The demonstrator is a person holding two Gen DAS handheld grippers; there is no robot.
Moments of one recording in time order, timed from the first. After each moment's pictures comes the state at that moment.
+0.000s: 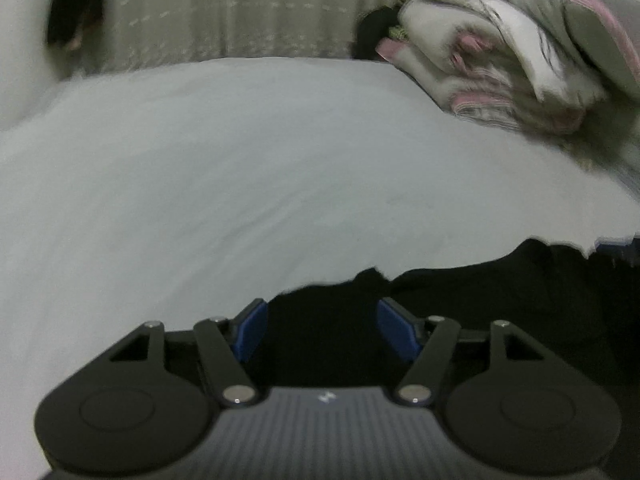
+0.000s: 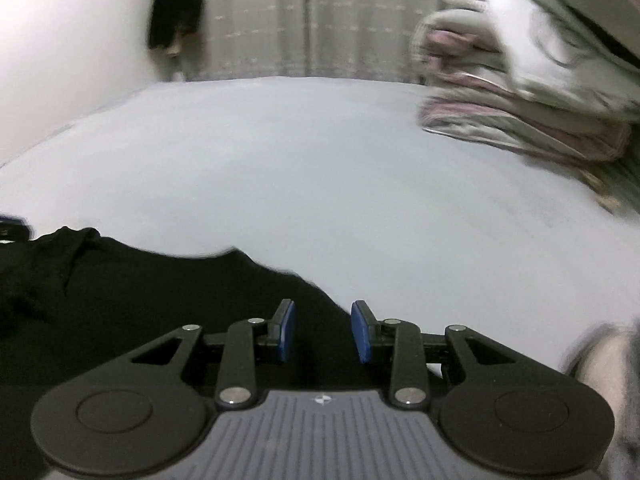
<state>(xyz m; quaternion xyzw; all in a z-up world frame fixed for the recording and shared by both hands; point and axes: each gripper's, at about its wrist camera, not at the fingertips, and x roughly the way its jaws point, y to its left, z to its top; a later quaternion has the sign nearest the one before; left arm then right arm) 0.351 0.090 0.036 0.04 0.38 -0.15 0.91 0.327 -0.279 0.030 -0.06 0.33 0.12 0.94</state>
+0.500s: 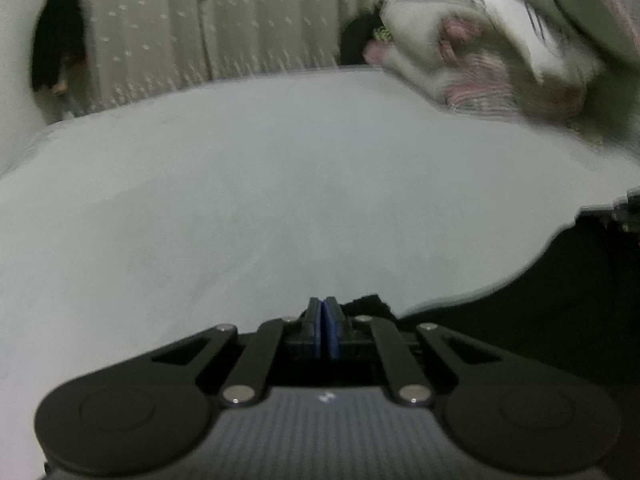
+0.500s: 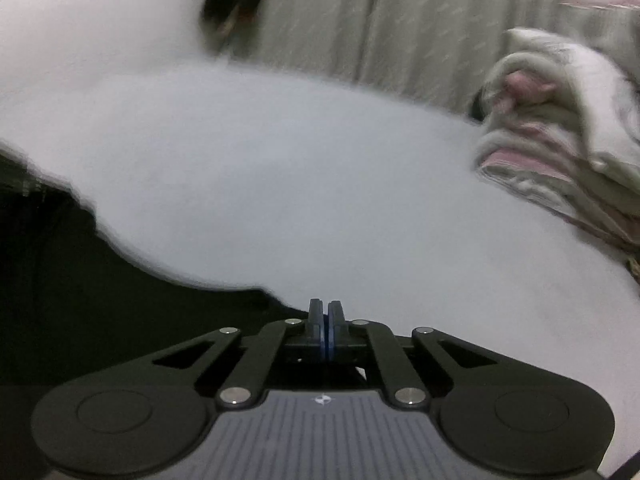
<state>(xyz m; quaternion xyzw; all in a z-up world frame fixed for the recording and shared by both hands) 0.382 0.069 0.023 0.05 0.33 -0.13 0.93 0.363 -0.251 0.017 -0.11 0.28 0.14 0.94</state>
